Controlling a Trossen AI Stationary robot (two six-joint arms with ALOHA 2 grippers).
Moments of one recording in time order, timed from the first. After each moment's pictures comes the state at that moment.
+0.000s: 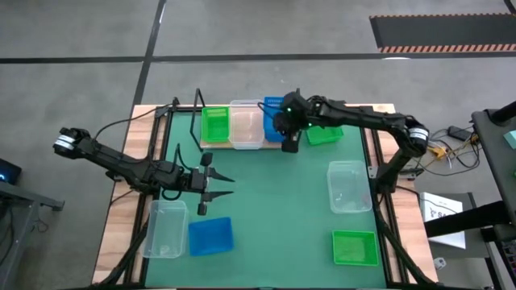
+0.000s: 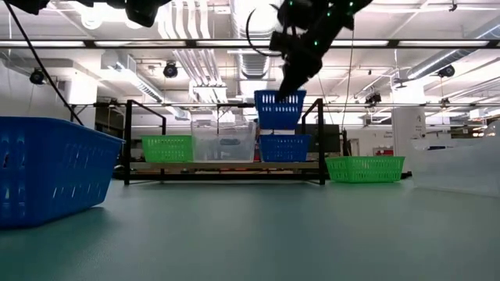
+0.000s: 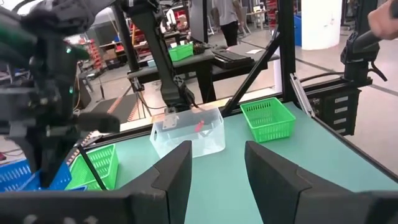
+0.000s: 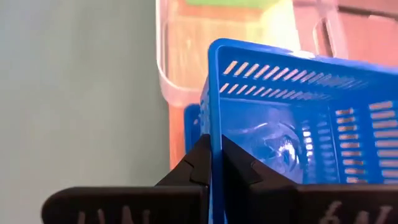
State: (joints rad) left arm -0.31 0.96 0.55 0.39 -0.25 0.19; right arm -0.39 1.67 1.42 -0.64 -0.06 -0.42
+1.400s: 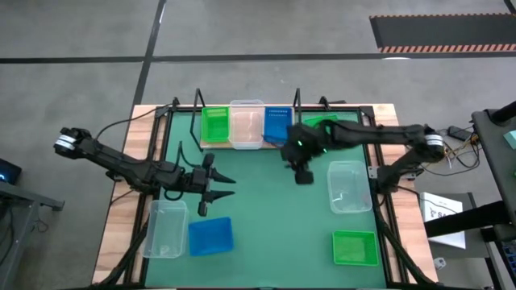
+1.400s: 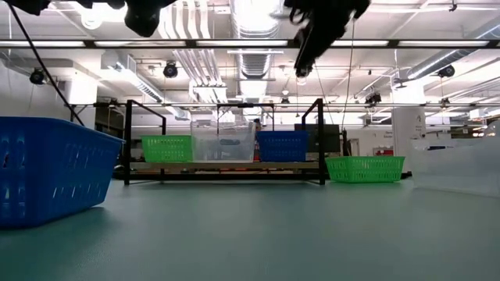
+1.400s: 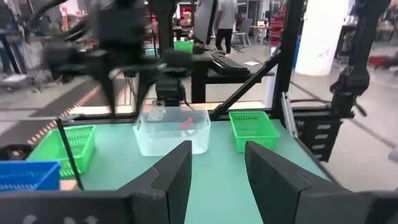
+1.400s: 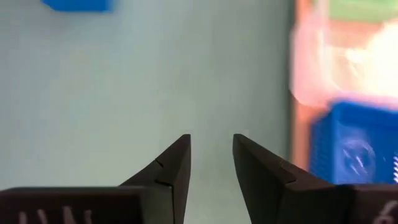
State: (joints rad) left arm -0.31 0.98 0.55 0.41 -0.25 -0.03; right arm -0.09 1.52 1.41 -0.85 -0.10 -0.22
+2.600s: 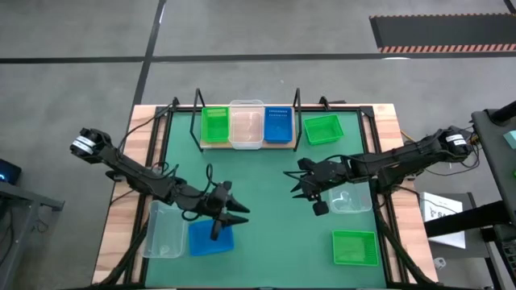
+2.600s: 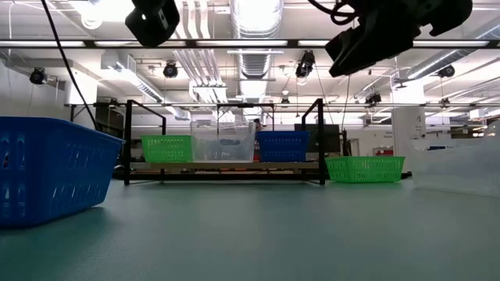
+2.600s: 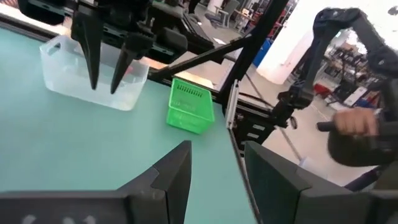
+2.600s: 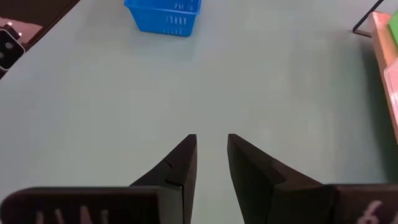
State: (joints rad) left arm -0.46 1.30 0.71 0.45 -0.25 -0.51; right arm 0.16 1.25 0.78 -0.20 -0.08 -0.13
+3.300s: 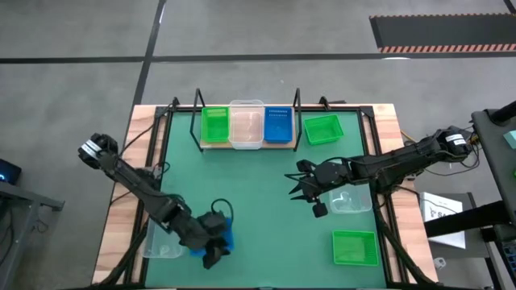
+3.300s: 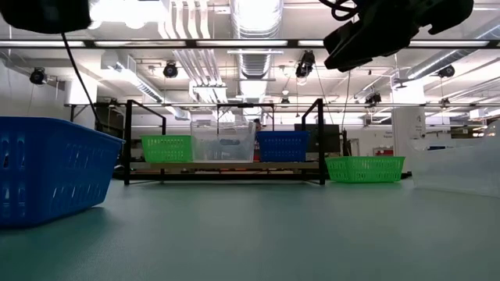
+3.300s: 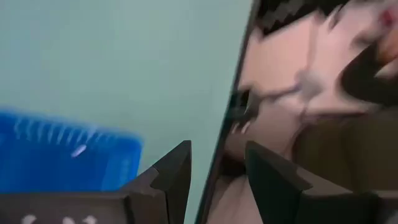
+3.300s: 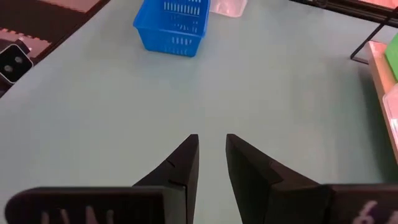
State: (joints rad) left arm -0.66 1.44 1.07 -0.35 -0.13 -1.12; right arm 0.18 1.25 0.75 -0.08 -0.08 -0.15
